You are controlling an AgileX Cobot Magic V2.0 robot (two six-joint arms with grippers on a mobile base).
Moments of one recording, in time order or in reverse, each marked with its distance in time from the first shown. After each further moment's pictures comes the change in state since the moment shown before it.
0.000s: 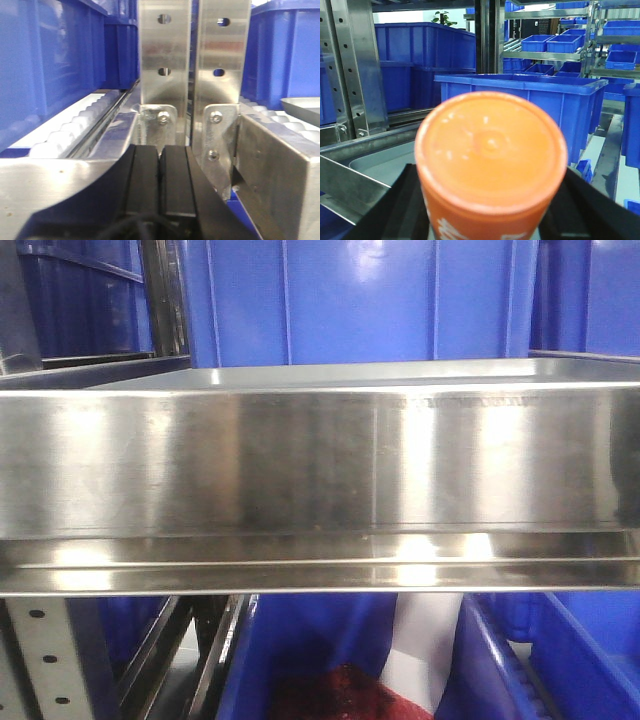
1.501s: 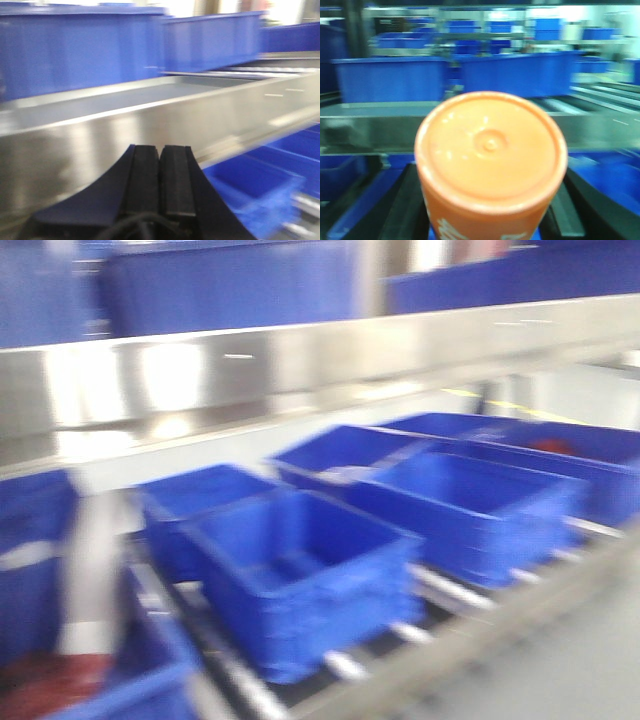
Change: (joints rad) left arm 0.000 0.000 0.000 0.000 0.000 0.000; right arm 0.002 0.000 0.019 0.002 0.002 0.000
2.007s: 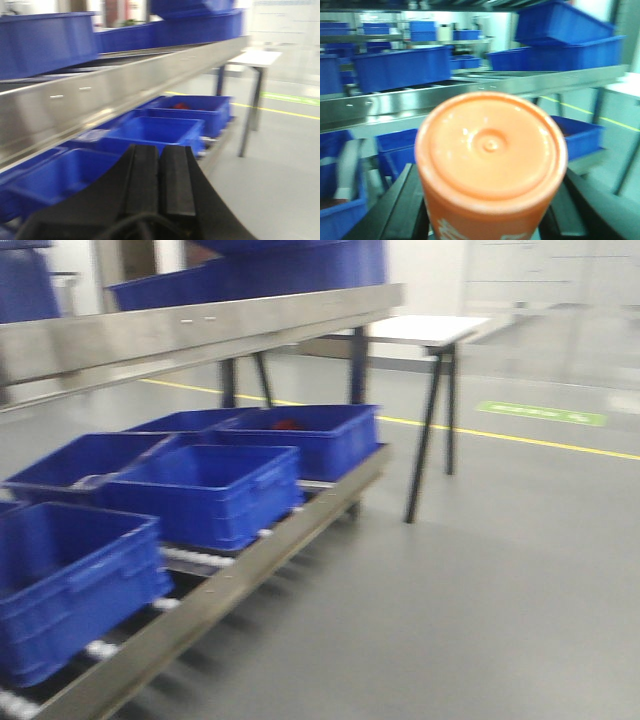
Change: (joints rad) left arm 0.000 0.000 0.000 0.000 0.000 0.000; right arm 0.000 0.000 0.000 0.000 0.000 0.000
